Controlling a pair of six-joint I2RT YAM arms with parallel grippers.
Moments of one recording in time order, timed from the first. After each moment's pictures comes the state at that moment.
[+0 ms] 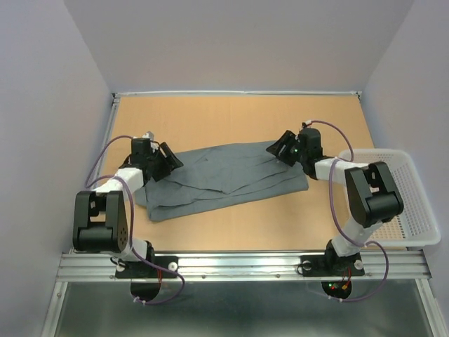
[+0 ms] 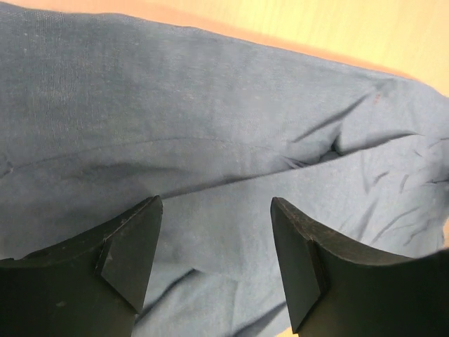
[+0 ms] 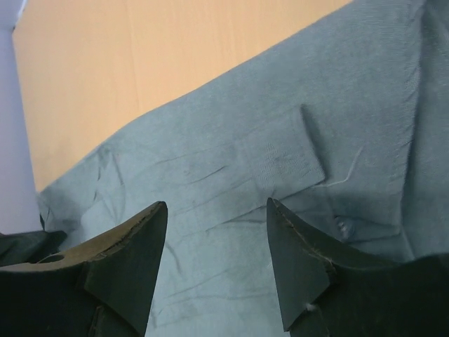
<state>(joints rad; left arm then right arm) -0.02 1.49 0.72 -0.06 0.27 -0.60 0.22 1.73 0.82 0.35 -0.26 0.82</state>
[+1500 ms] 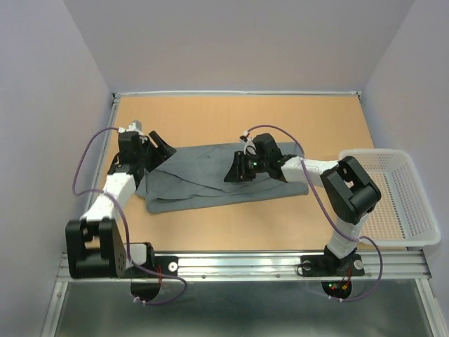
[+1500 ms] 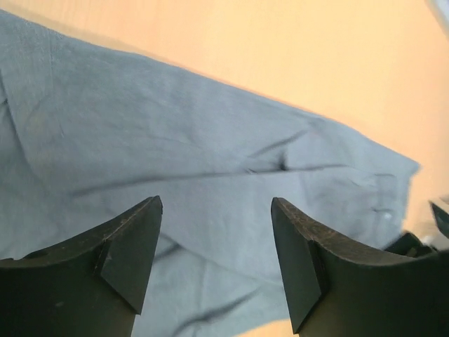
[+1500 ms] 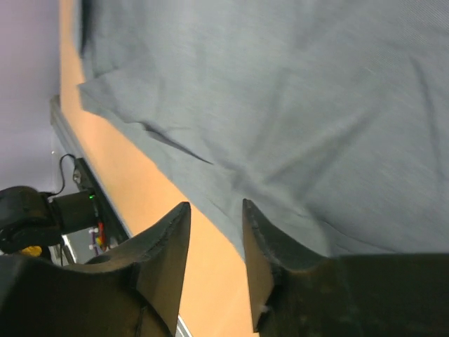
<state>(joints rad) 0.02 1.37 0.79 -0.10 0.26 -0.63 0.59 1.81 0.98 0.13 -0.57 0.64</state>
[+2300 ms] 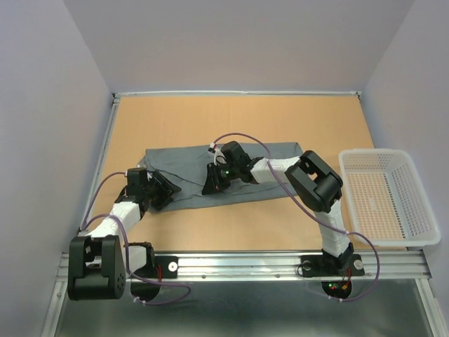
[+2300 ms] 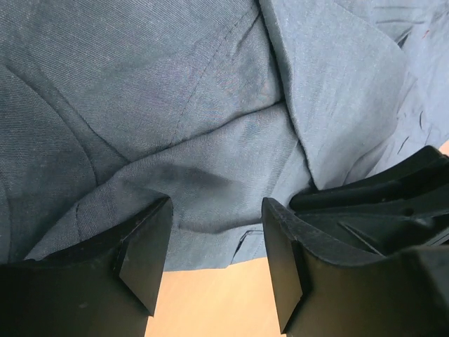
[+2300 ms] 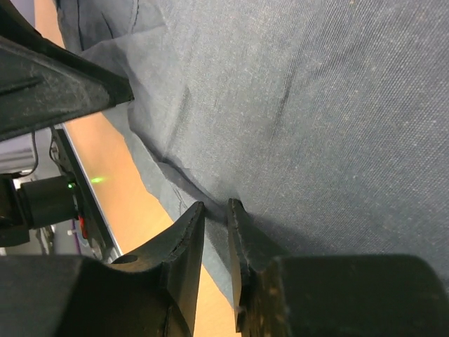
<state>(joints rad) 0.01 1.11 0.37 -0.13 0.29 -0.84 0.78 2.11 1.28 0.10 -0.62 0.60</state>
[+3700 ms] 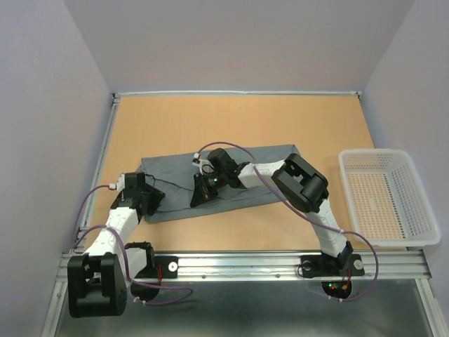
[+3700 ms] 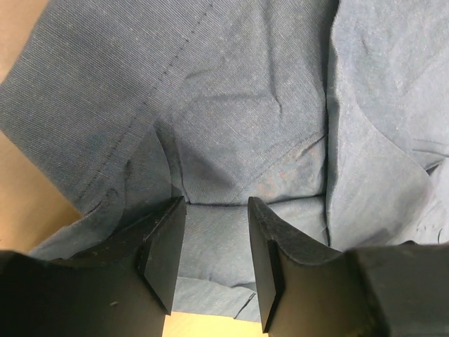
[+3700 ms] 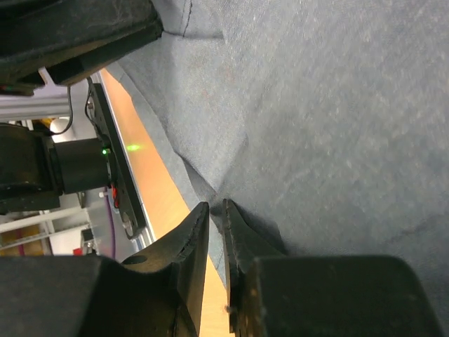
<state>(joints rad) 0.02 0.97 0.37 -0.36 -0.03 -1.00 0.86 2.23 1.39 0.09 -0.75 0.60</state>
